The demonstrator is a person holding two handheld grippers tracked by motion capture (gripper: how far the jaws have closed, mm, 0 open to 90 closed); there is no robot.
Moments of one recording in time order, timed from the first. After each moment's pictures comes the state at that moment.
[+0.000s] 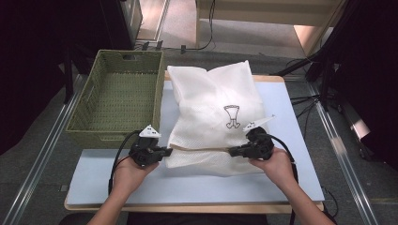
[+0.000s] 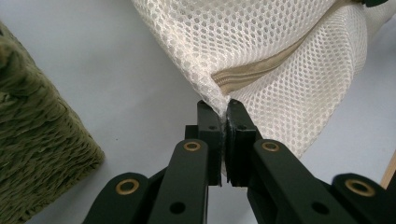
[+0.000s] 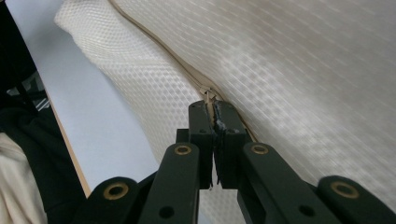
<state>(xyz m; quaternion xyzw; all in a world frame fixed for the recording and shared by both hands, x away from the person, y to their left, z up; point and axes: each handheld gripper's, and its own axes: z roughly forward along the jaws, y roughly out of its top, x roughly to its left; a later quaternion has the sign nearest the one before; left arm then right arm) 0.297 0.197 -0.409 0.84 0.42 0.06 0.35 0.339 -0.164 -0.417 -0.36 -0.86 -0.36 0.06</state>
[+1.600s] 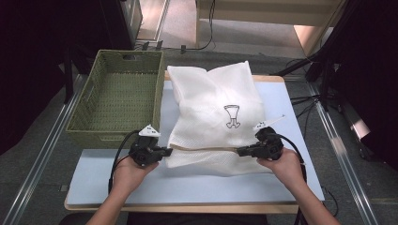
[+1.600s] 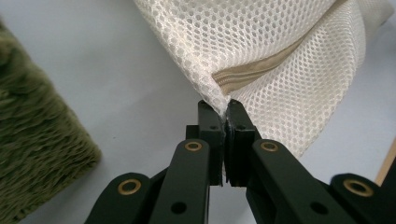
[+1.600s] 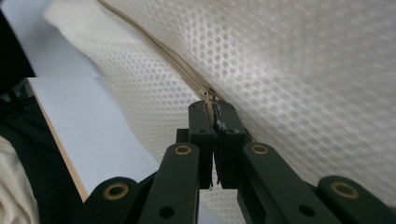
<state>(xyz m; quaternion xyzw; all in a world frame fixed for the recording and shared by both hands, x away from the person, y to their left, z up) 0.300 0.200 -0.409 0.83 0.42 0.05 0.35 0.338 -0.187 -0.416 -0.38 -0.86 -0.35 0.05</state>
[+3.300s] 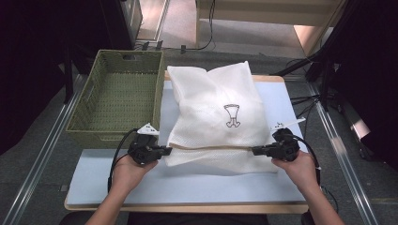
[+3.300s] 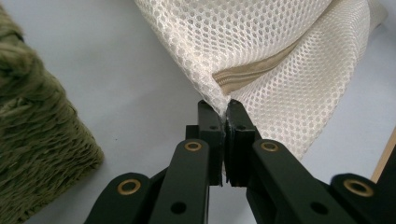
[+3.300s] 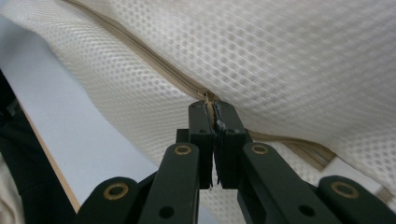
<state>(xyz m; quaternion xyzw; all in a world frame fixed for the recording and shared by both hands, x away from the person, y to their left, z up) 0.303 0.201 -0.405 0.84 0.42 0.05 0.35 0.338 -0.234 -0.424 -0.42 -0.83 -0.36 0.05</state>
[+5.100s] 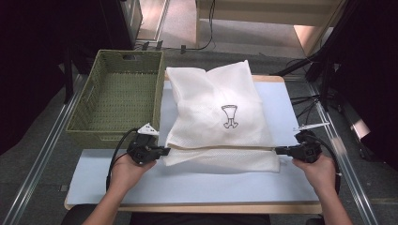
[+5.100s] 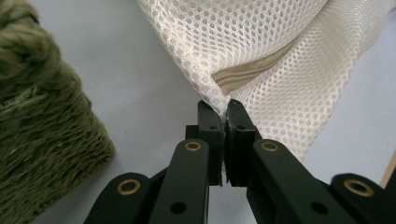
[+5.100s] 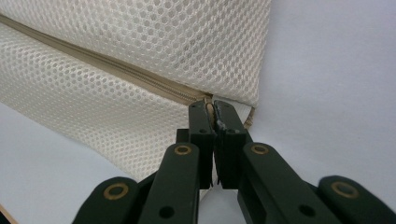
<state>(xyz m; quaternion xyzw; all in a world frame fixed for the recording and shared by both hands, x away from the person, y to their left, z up) 0.305 0.204 -0.409 0.84 0.42 0.05 0.33 0.339 -0.295 -0.439 -0.52 -0.79 -0.32 0.00</state>
